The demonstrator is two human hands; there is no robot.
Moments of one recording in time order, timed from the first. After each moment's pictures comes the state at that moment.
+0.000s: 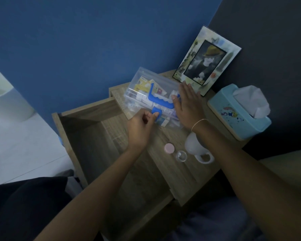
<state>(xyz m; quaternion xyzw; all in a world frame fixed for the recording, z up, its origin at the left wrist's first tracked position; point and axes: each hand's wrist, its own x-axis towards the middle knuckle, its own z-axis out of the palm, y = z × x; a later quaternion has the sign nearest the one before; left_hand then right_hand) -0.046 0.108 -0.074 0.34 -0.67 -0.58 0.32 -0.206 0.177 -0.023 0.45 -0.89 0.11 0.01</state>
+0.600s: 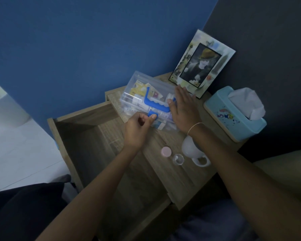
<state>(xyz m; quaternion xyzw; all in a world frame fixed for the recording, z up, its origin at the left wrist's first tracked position) -0.049 0.102 -0.070 0.33 -0.63 -0.64 0.28 -0.206 0.177 -0.025 0.45 -0.88 0.13 0.01</state>
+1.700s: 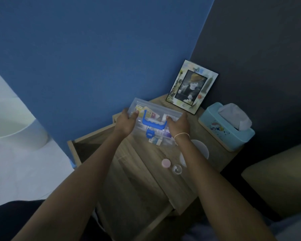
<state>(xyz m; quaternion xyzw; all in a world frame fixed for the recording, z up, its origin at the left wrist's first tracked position) -0.056 0.020 -0.018 0.39 -0.72 -0.54 0.18 -0.169 0.166 0.014 0.10 -0.89 0.43 -0.13</state>
